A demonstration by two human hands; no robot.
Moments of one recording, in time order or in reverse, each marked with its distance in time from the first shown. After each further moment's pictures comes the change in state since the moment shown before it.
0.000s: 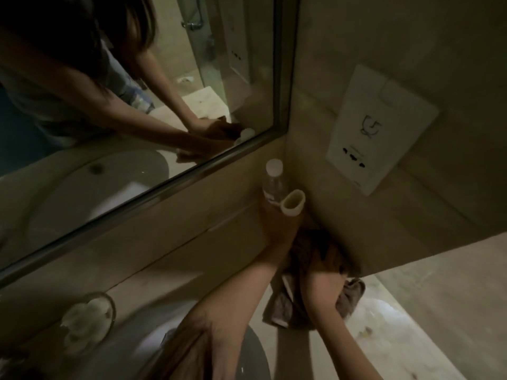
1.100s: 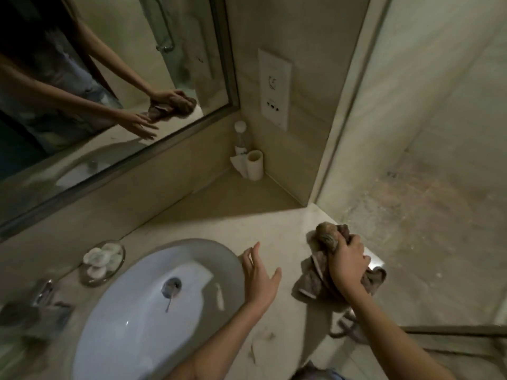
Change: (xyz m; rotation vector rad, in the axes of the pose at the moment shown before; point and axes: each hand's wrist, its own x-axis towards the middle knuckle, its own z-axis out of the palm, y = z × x) left_hand -0.282 -0.001 -0.129 0.607 -0.449 -0.010; right_hand -0.103 0.129 -0.147 -0.169 -0.194 0.227
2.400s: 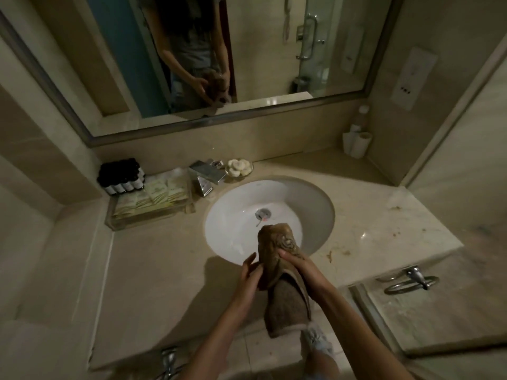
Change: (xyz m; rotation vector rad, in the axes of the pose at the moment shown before) left_hand -0.299 -0.166 -0.128 -0.939 0.205 -0.317; right_hand -0.350 -0.069 0.044 1.065 -1.166 -0.298
